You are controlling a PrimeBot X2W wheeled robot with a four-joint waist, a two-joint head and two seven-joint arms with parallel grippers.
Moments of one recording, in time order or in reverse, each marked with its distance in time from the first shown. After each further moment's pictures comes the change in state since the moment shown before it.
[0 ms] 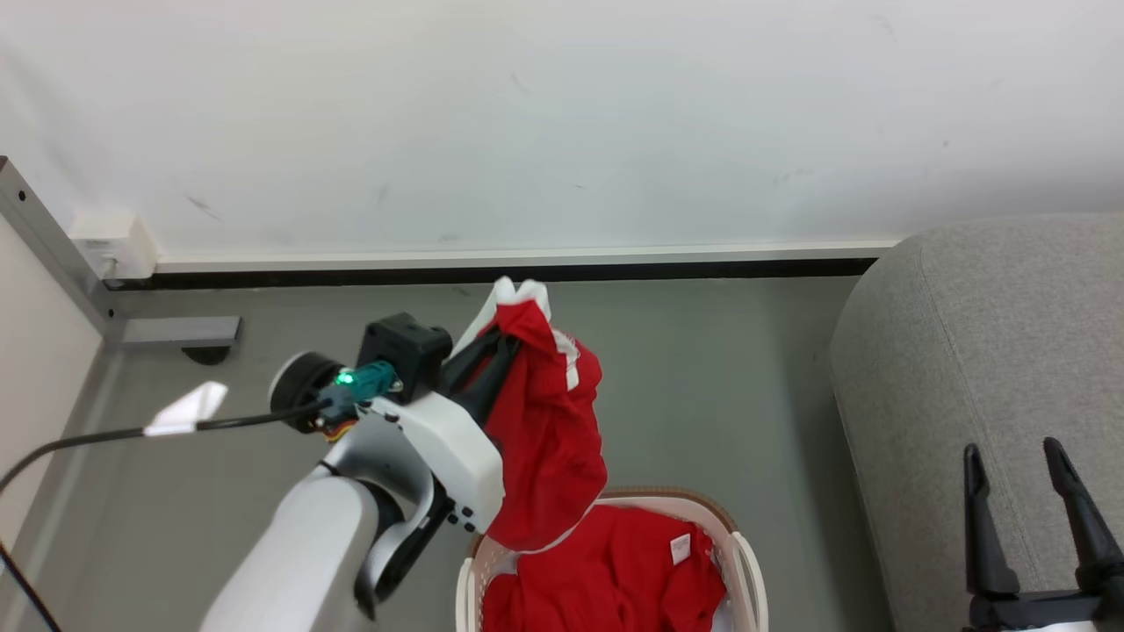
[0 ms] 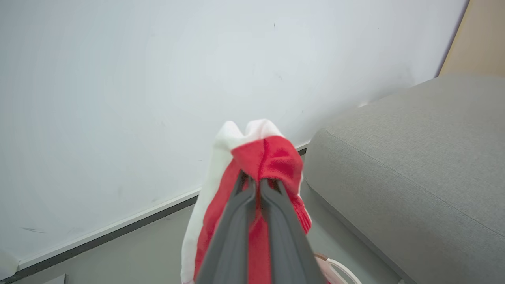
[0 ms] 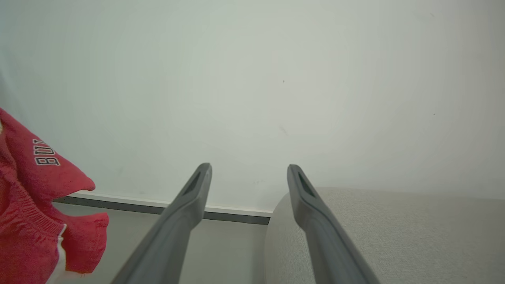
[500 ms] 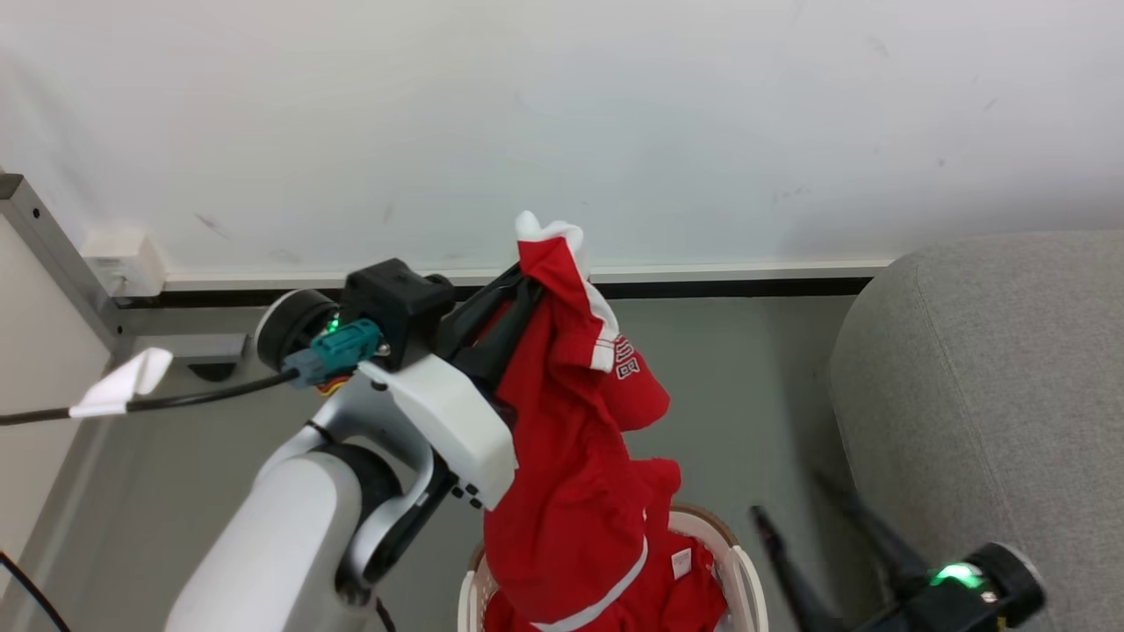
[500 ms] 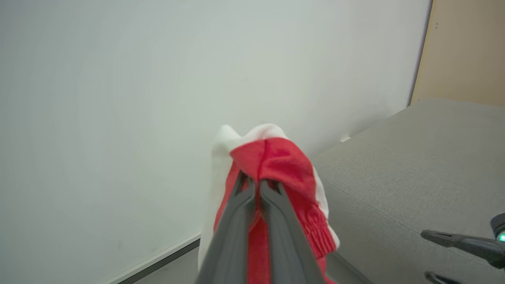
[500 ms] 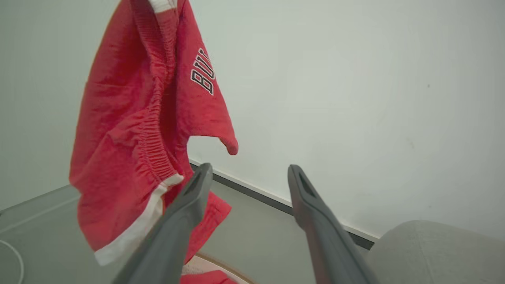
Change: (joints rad) left arm -0.025 0.033 0.030 -0.303 -0.049 0.031 0.156; right arm -0.070 -0.153 0.432 0.062 0.077 0.000 0.000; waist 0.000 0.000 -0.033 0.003
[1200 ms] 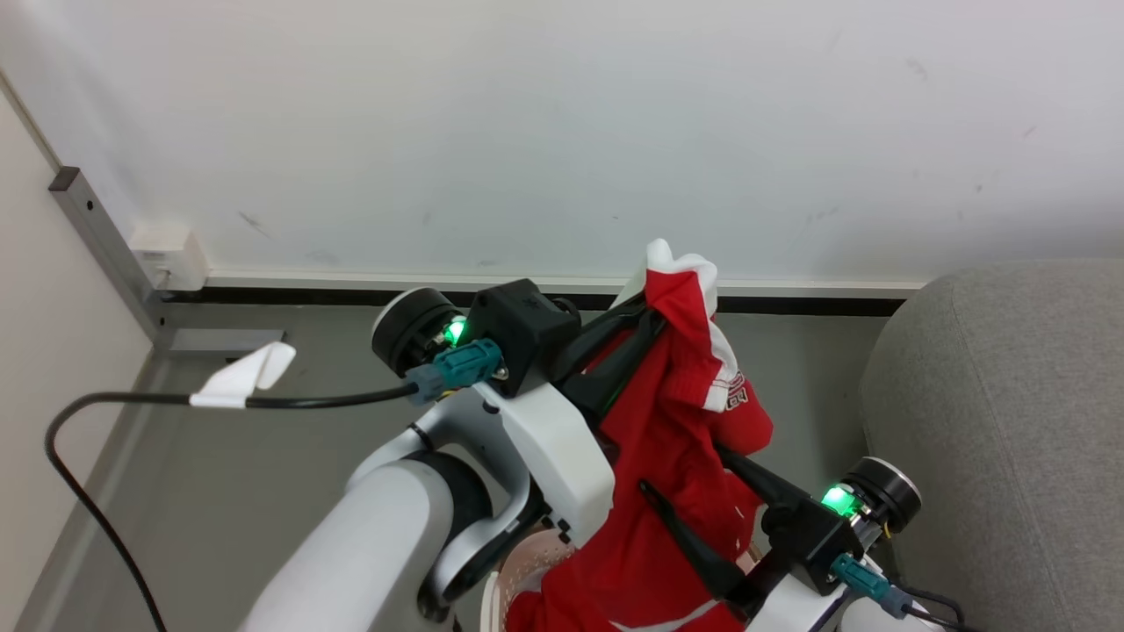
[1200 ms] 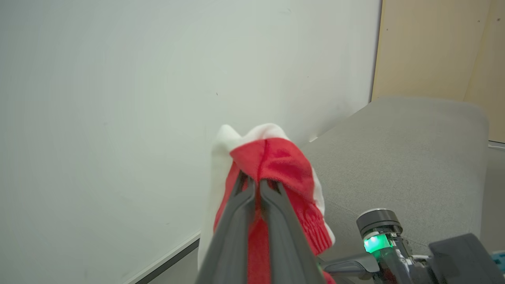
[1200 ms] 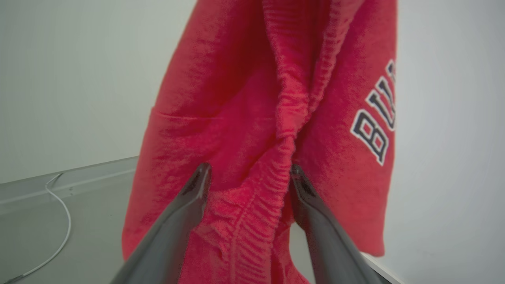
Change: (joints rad) left arm -0.050 -0.076 -0.129 -0.010 -0.010 -0.034 0.017; right arm -0.348 -0.003 0.399 0.266 0.097 0.000 0.000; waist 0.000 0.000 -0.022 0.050
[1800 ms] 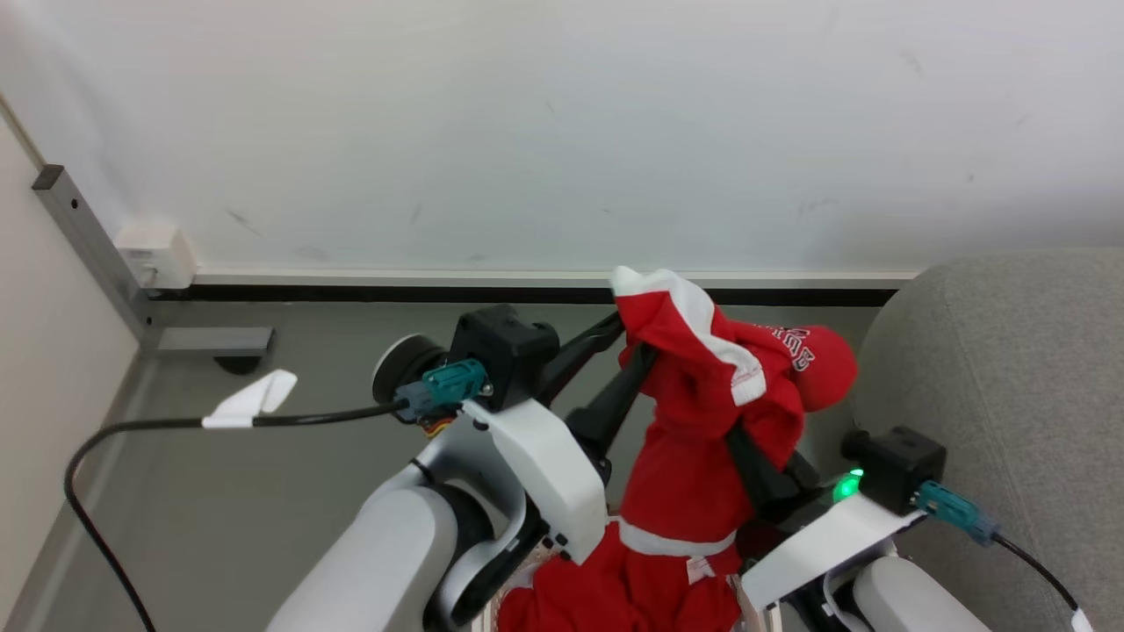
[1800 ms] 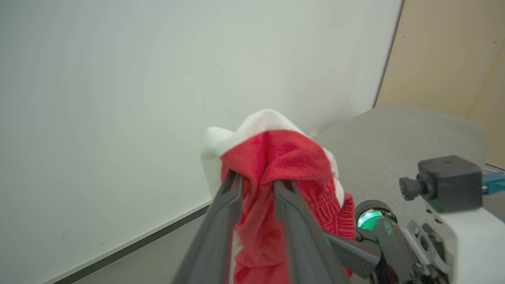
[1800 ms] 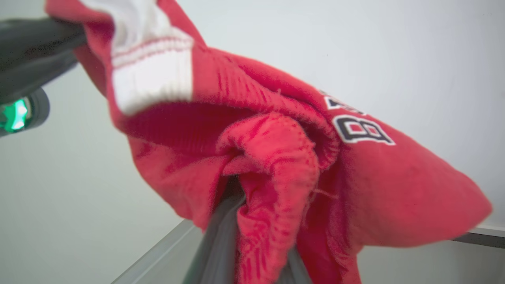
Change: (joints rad) left arm 0.044 -0.017 -0.006 0.046 -0.046 0.020 -0.041; right arm -0.033 0.089 -0.104 0.048 0.419 0.000 0.000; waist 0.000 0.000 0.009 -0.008
